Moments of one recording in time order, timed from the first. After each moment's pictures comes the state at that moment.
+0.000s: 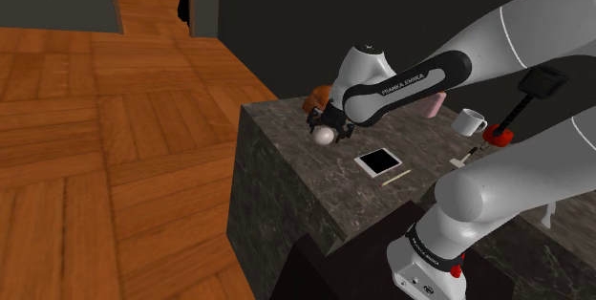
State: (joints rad) arm -0.38 -0.32 0.46 -2.73 -0.02 2.60 1.03
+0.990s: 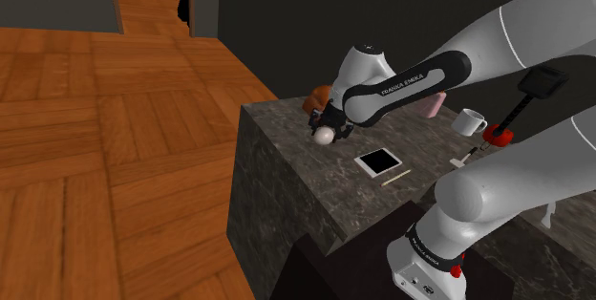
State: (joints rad) arm -0.38 -0.31 0.46 -2.73 -0.02 2.61 1.03
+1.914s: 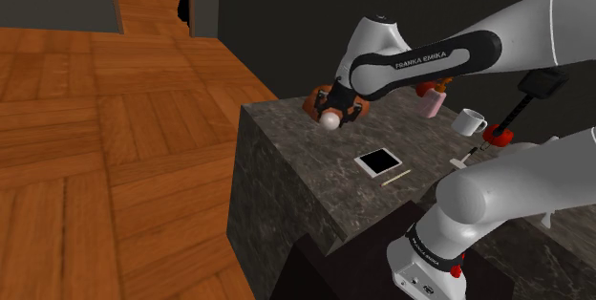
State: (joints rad) arm -0.33 -0.45 0.40 -2.65 0.04 2.39 0.96
